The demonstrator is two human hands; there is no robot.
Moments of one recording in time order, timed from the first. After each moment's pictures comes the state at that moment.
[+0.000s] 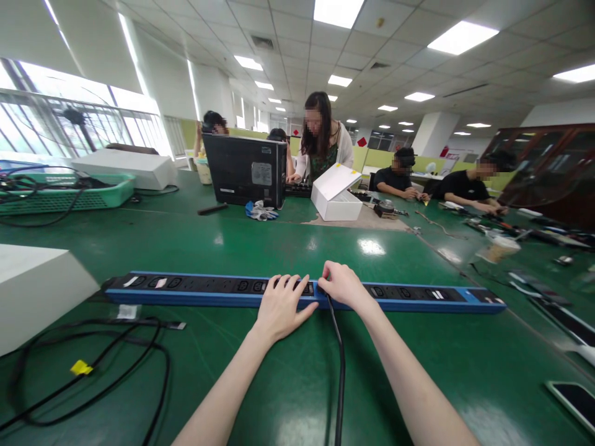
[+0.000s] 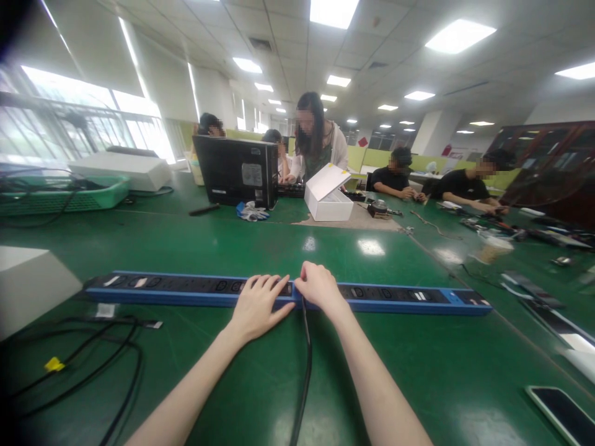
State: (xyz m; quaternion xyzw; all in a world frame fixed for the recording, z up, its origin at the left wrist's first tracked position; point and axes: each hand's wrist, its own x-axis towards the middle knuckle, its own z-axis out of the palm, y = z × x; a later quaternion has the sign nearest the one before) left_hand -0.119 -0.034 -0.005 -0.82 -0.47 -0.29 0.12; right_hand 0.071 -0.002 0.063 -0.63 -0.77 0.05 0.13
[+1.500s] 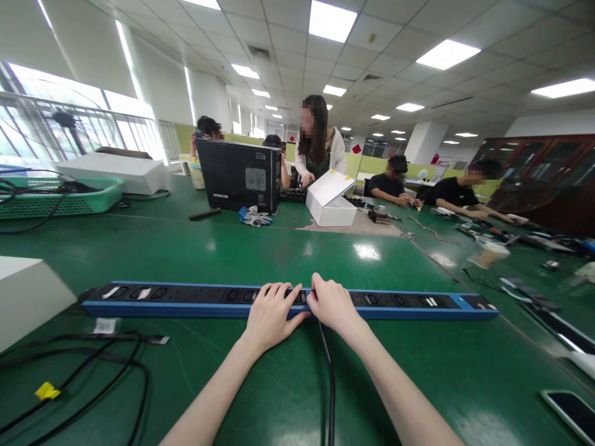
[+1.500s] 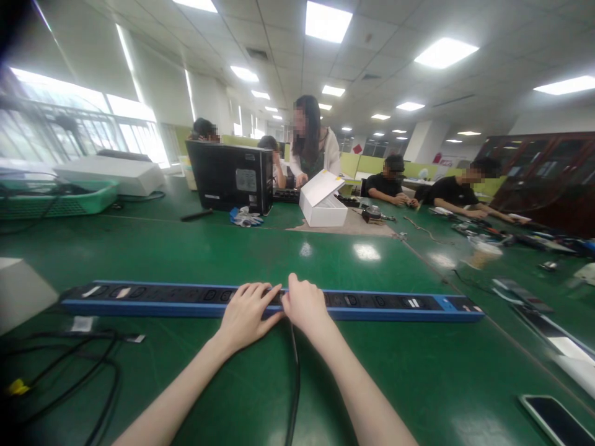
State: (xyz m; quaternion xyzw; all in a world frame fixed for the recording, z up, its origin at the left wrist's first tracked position) left_hand -0.123 -0.027 -0.005 -0.83 -0.46 -0.29 0.12; right_hand 0.054 -0.031 0.060 -0.64 -0.77 -0.04 0.09
